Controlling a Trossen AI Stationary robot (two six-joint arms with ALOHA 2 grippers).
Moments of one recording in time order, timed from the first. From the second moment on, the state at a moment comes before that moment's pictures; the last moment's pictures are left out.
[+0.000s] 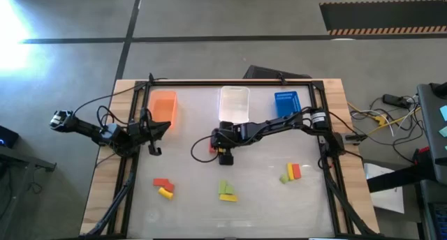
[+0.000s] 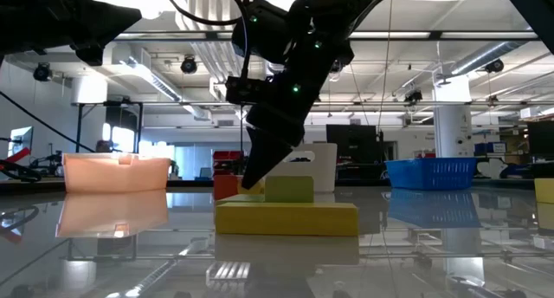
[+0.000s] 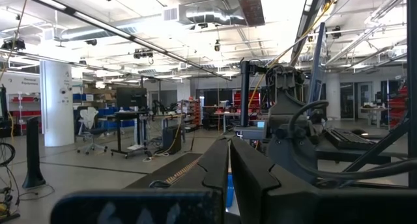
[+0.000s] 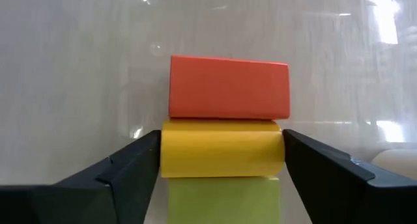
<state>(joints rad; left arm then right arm) -0.30 0.33 0.01 0.70 -0.59 0.25 0.00 2.12 1.50 -0.41 0.10 -0.06</state>
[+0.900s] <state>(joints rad) -0.30 0.33 0.01 0.71 -0.59 0.25 -0.01 2.07 1.53 -0.51 0.08 -0.01</state>
